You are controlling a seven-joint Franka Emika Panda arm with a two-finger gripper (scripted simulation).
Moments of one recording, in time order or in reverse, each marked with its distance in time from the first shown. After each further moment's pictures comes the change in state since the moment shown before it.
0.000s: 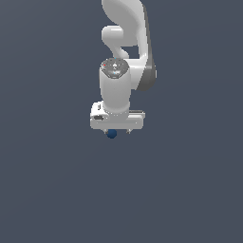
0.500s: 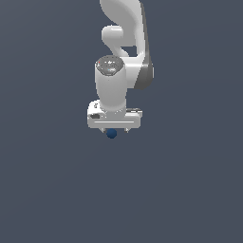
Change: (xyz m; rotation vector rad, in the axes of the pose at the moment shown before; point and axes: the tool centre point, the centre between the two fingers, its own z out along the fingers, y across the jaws) arm -0.001 0.009 -0.005 0.010 0.010 -0.002
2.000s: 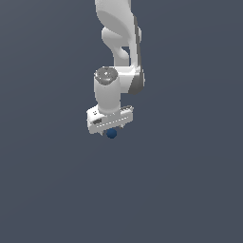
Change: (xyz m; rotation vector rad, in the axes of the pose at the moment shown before) arm -0.038 0.019 0.049 -0.007 -0.006 -0.378
